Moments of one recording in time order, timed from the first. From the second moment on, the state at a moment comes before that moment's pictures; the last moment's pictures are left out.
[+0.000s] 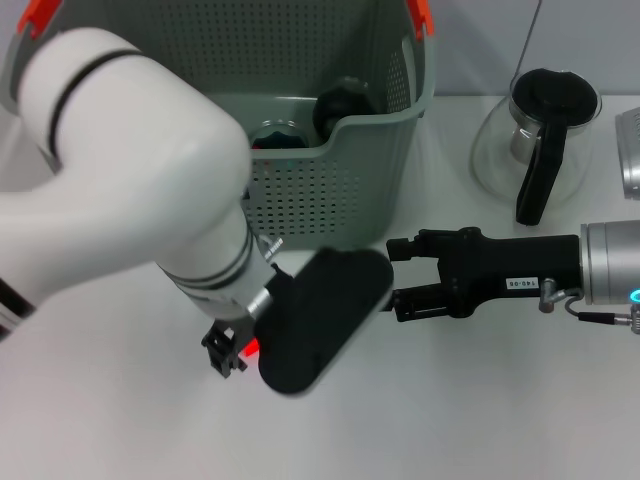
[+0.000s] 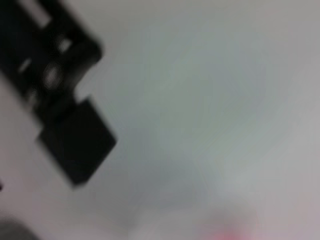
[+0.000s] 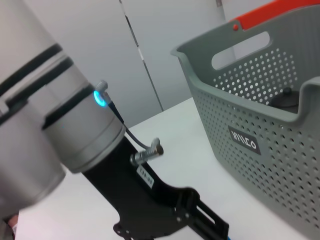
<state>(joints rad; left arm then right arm) -0.64 -2.17 1.86 1.38 2.85 1.48 -1.59 0.62 2.05 -1.09 -0.56 -1.79 -1.42 1.52</state>
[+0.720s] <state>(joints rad) -0.74 -2.17 1.93 1.23 2.86 1.47 -1.52 0.62 2.07 -1.07 -0.56 -1.79 -1.40 1.53</state>
